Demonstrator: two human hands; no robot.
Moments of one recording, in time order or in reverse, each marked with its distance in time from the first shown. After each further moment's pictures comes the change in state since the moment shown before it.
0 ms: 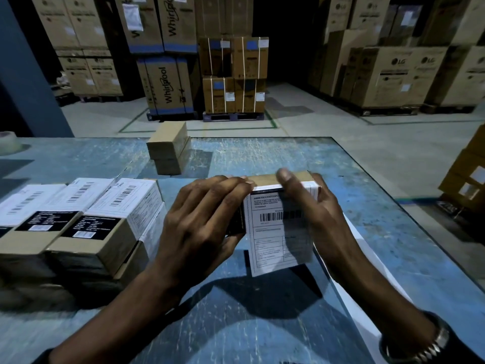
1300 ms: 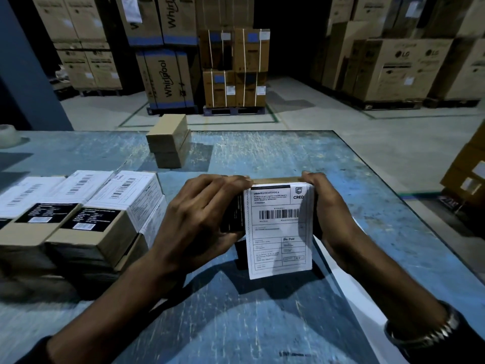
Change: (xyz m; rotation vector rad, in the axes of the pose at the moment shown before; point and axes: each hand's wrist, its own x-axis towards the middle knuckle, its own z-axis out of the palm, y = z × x) left_hand -0.006 -0.014 0.009 -0.104 -0.142 -0.009; right_hand 0.007 -0.001 -0.009 0.028 -0.081 0.273
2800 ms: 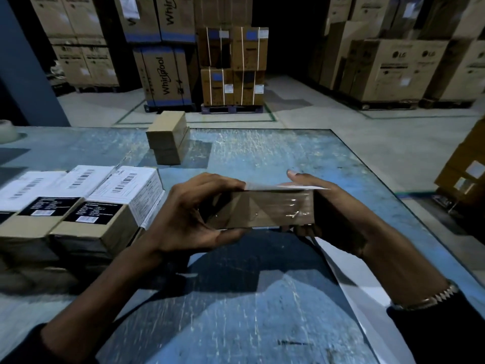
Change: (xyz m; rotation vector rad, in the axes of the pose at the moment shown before) left_hand 0.004 -0.013 -0.014 -0.543 -0.035 -0.107; right_hand 0.010 0.000 -0.029 0.153 -0.285 0.124
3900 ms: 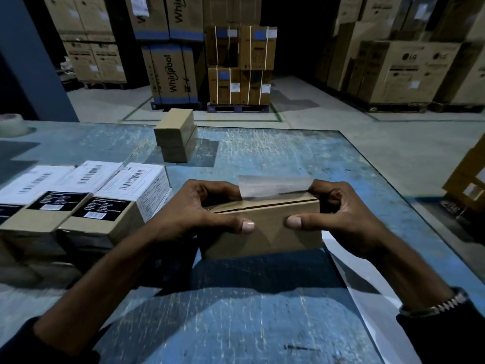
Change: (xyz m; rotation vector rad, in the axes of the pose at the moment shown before) left_hand 0.010 0.026 -0.018 -0.606 -0.206 -0.703; right_hand 0.000 0.013 -0.004 -0.214 -0.137 -0.462
